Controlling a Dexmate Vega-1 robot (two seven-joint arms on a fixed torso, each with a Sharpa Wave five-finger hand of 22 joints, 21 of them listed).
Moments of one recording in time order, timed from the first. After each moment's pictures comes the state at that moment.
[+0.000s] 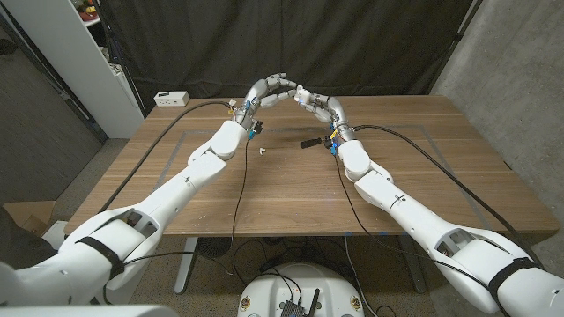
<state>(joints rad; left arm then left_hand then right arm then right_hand) 0.53 0.42 0.59 -1.21 -0.06 -0.42 0.16 1.20 0.10 -0.33 0.12 0.57 0.86 -0.16 0.30 0.26 0.21 -0.07 0.28 0.22 0.09 -0.04 0.20 0.18 0.11 0.14 0.22 0.18 -0.64 -0.29 -0.61 -1.21 0.12 0.38 -0.33 1.12 0.13 0.12 -0.14 0.17 0.92 -0.03 0.37 0.35 0.61 -0.17 0.26 0.33 0.46 -0.05 0.34 0.22 0.43 0.00 0.19 0.17</state>
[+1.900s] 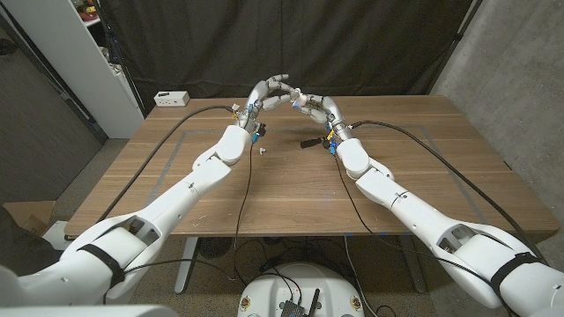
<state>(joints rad) 0.58 0.42 0.59 -1.28 -0.01 -0.42 0.27 1.27 0.15 -0.30 0.10 0.53 1.06 -0.09 0.41 0.30 0.32 -0.12 0.30 0.23 0.18 -0.04 0.21 0.19 0.15 0.14 0.23 0.19 -0.62 -0.32 -0.63 -1.22 0.05 0.35 -0.33 1.13 0.13 0.12 -0.14 0.18 0.93 -0.04 0.36 0.35 0.63 -0.18 0.25 0.34 0.47 -0.05 0.35 0.22 0.43 0.00 0.20 0.17</state>
